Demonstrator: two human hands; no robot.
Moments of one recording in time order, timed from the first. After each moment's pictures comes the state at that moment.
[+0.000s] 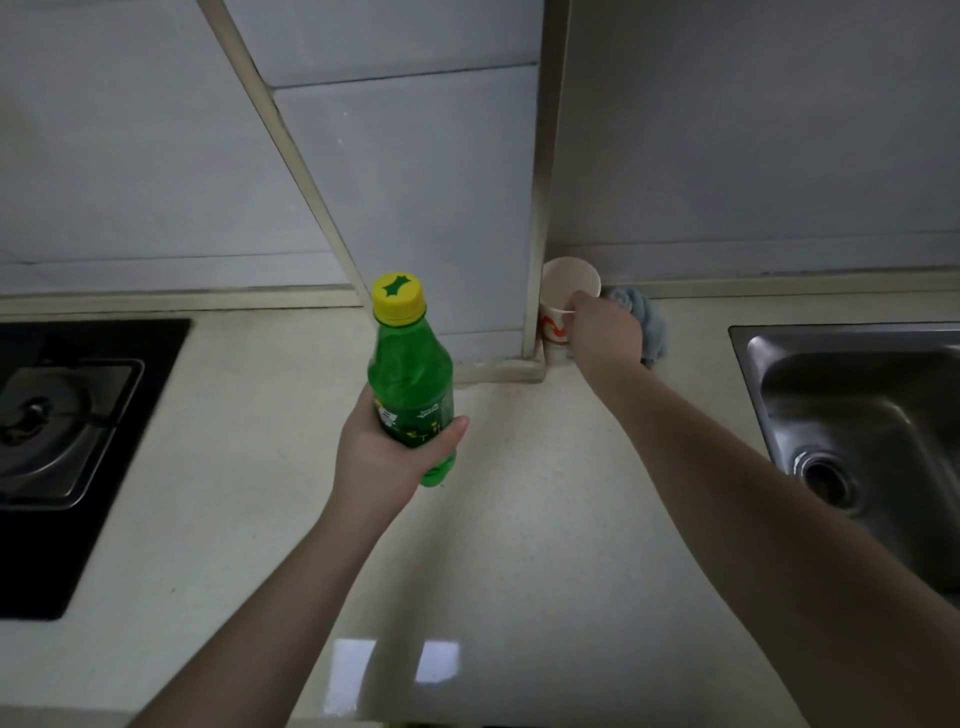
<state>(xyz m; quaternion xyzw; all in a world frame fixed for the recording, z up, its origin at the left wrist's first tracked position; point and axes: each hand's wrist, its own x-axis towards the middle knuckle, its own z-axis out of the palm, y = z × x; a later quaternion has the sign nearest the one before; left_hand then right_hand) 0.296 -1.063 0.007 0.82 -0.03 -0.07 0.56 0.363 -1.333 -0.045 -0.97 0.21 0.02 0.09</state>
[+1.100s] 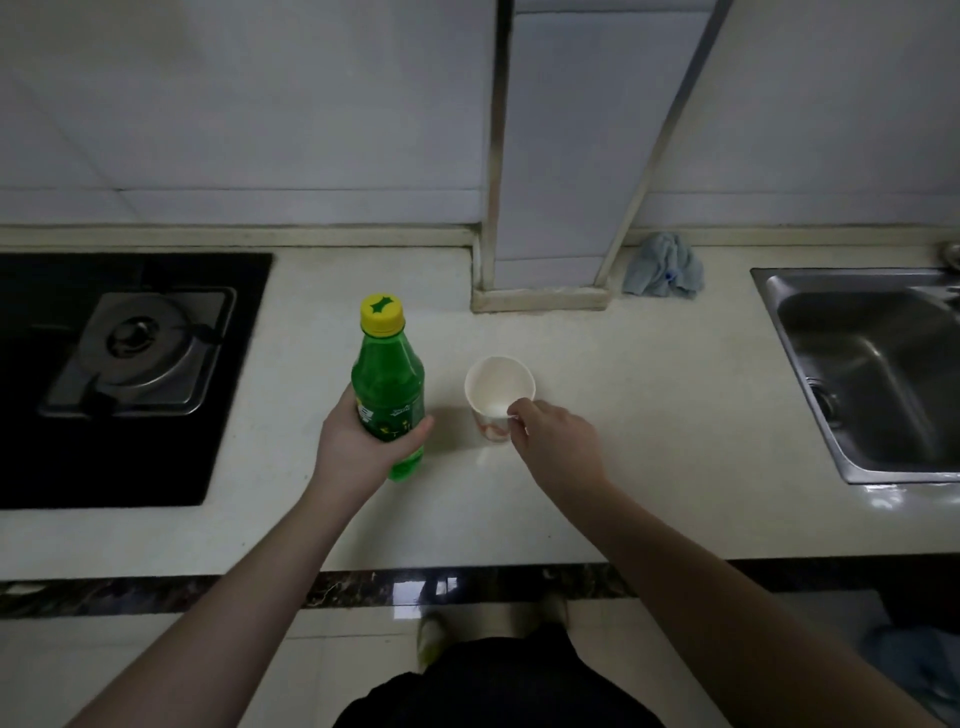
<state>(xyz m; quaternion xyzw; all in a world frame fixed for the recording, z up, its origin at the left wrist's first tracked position) 0.257 -0.835 -0.011 0.82 -0.04 -0.11 0.56 0.188 -1.051 -0.059 -0.98 0.10 -0.11 0.13</state>
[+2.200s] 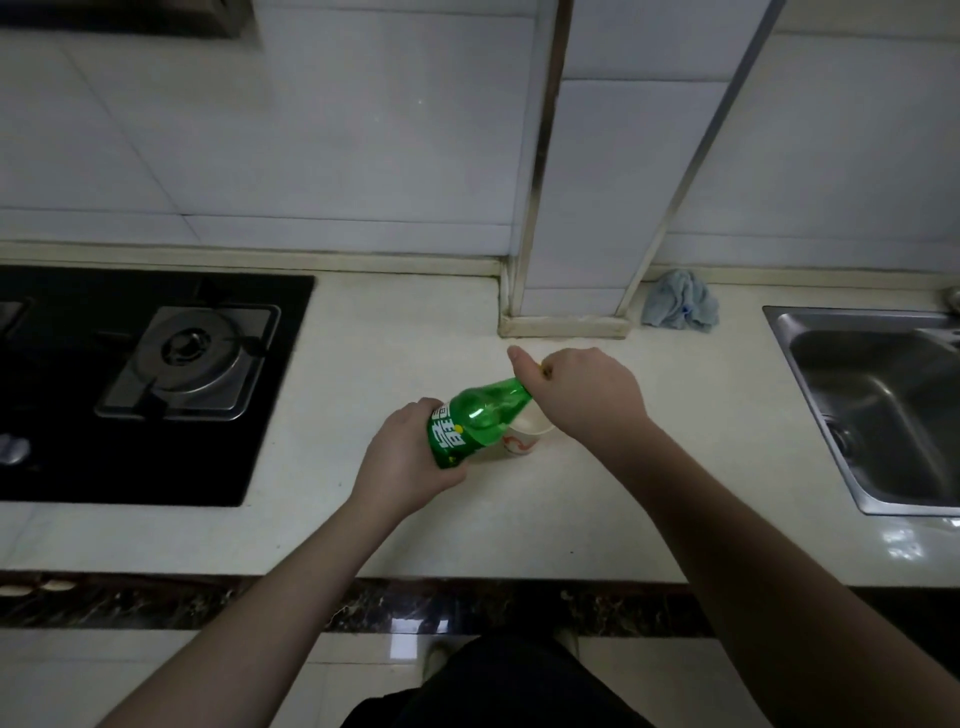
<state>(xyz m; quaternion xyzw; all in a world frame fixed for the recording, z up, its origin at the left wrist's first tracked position) 0.256 -0.826 -0.009 0.92 -0.20 -0.09 0.33 0.220 -1.026 0.078 -0.98 0.17 0.00 0.14</state>
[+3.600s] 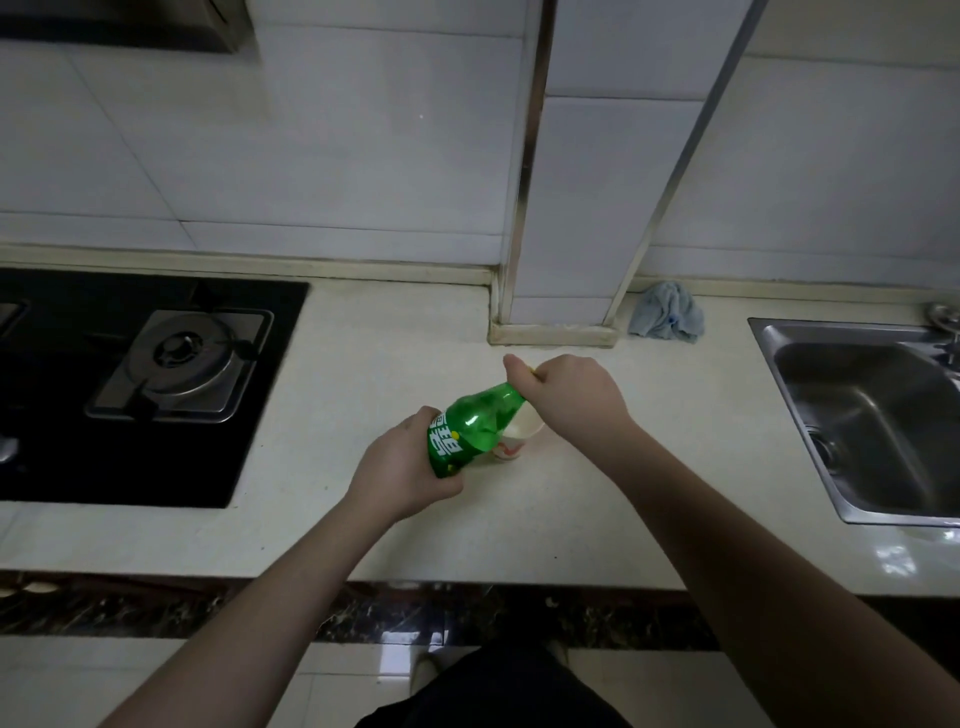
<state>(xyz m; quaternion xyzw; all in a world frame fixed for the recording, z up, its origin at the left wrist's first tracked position) 0.247 -0.838 -0.004 0.93 -0.21 -0.12 0.27 0.218 -1.042 0.073 -0.96 0.17 0.03 0.23</state>
